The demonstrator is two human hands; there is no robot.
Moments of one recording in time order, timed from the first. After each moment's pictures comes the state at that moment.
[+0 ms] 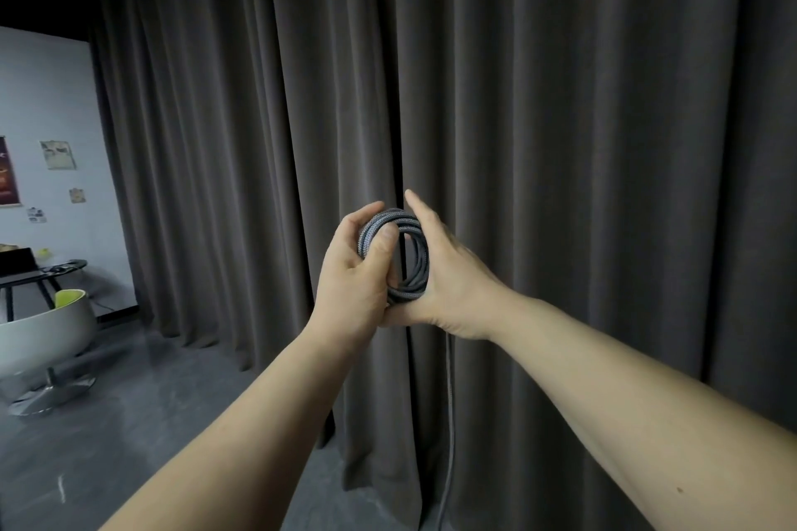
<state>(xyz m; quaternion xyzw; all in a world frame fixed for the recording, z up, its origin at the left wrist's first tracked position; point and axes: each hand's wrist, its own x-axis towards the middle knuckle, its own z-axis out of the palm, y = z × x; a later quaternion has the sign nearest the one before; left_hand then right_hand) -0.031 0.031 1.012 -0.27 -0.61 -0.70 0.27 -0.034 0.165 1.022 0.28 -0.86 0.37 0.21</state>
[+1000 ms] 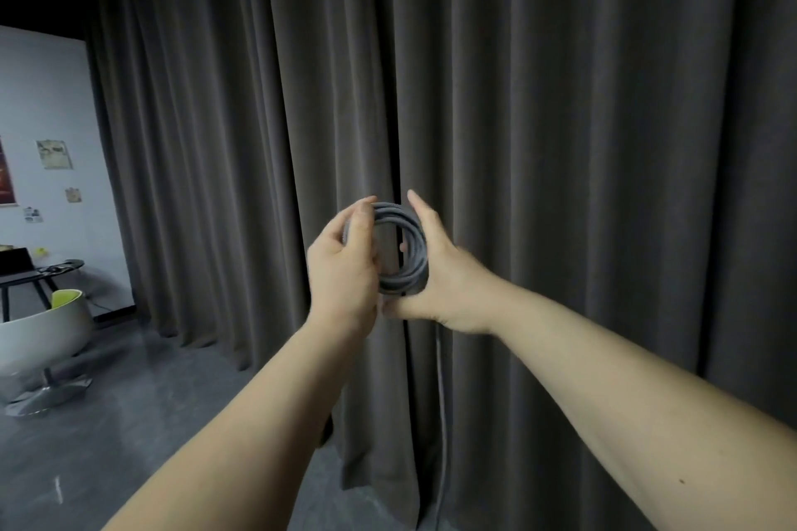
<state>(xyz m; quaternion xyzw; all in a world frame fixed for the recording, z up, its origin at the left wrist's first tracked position) -0.044 0.038 1.022 -0.17 -0.54 -0.76 0.32 -0.032 0.166 1.025 0.24 -0.88 0.39 0.14</state>
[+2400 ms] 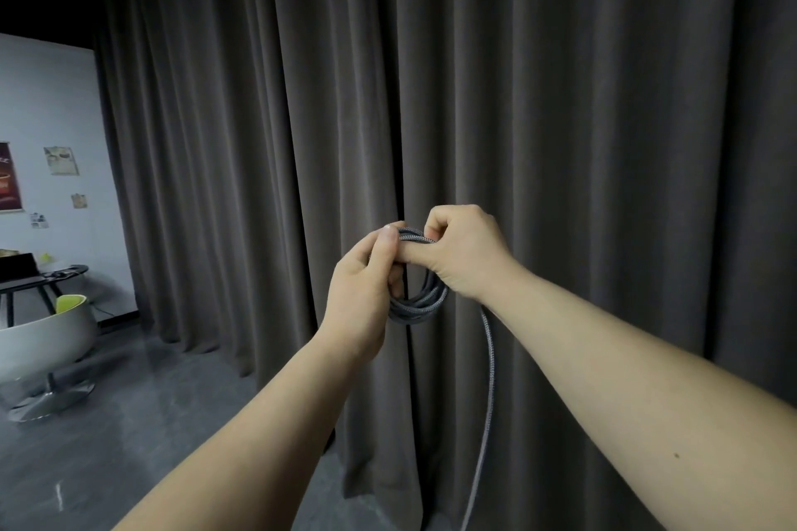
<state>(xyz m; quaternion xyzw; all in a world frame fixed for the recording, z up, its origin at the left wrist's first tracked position) -0.034 0.040 1.011 -0.22 -0.59 -0.74 0.22 -0.034 0.164 1.053 0.17 -0.83 0.42 0.32</state>
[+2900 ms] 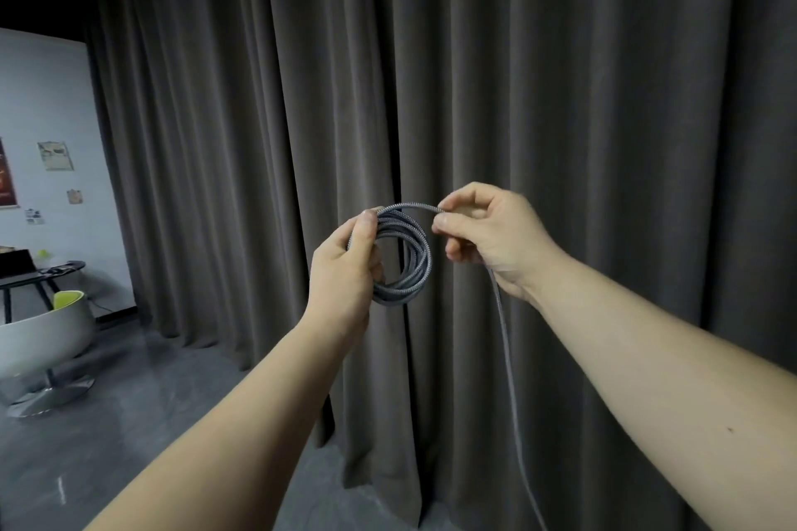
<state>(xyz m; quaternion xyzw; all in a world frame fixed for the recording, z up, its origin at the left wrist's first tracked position) -0.041 0.031 1.016 -0.20 -0.57 -0.76 0.25 -0.033 0.192 1.053 0.21 -0.66 0.70 0.18</state>
